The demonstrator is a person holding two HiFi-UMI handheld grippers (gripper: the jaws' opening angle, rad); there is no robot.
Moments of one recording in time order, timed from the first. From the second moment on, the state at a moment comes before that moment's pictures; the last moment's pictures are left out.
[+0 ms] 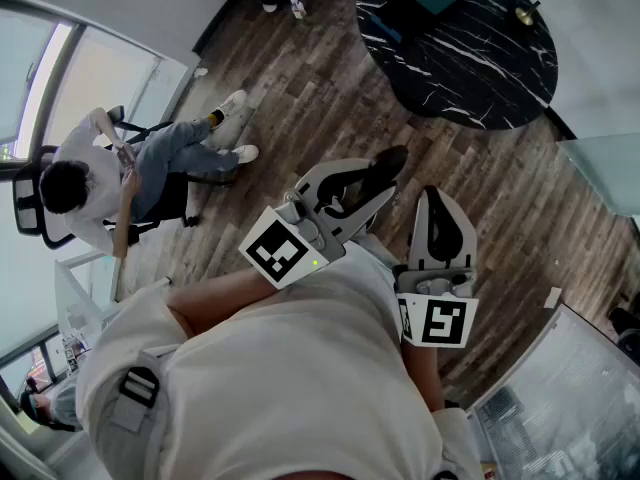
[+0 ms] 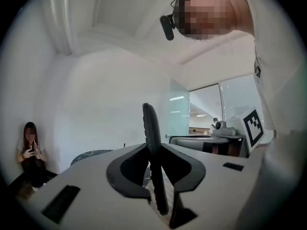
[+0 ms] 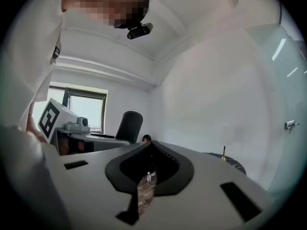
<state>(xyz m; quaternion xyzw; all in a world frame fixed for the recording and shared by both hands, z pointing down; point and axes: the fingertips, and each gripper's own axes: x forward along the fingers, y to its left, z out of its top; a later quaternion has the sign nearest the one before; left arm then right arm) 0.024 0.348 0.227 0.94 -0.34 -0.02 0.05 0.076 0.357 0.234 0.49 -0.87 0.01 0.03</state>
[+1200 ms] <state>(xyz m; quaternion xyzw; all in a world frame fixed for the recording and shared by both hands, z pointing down) 0.030 0.227 0.223 0.94 -0.32 -0.04 0.05 0.081 0.233 0.237 0.49 -0.87 0.02 0.03</state>
